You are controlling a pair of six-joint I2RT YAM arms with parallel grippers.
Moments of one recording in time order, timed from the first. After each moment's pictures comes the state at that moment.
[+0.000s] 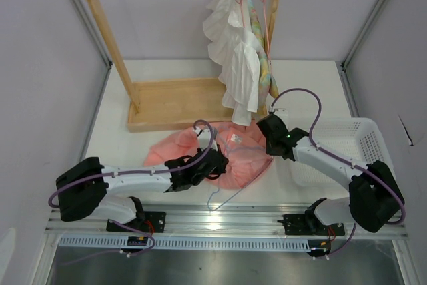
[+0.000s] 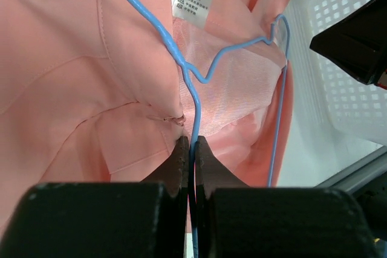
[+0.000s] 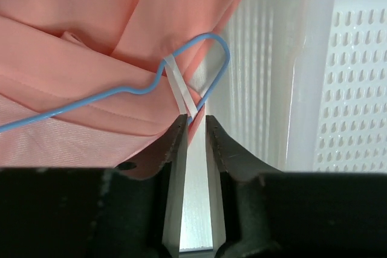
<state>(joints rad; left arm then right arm) -1.13 1.34 0.62 0.10 -0.46 -0.90 0.64 1.34 0.84 -0.57 0.44 0.55</state>
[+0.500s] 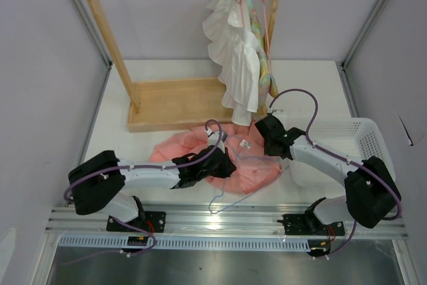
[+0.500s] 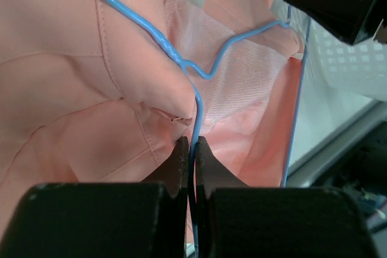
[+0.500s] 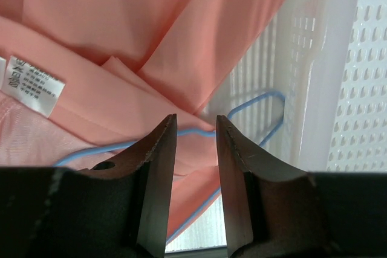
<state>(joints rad) -1.11 1.49 0.67 0.17 -0.23 -0.85 0.64 1.38 0.85 -0.57 0.44 0.54</state>
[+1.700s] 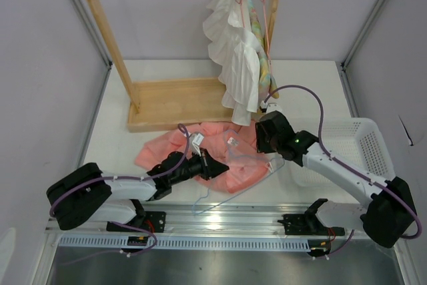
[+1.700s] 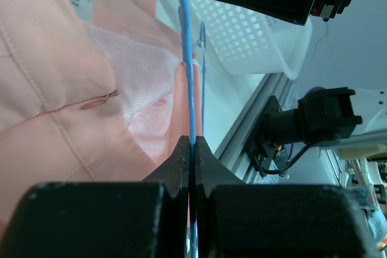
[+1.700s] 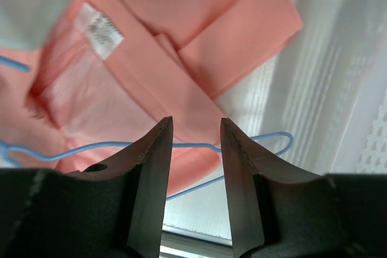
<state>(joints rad) -0.92 1.27 0.24 0.81 0.14 -0.85 0.69 1.22 0.88 -0.54 0.27 0.44</state>
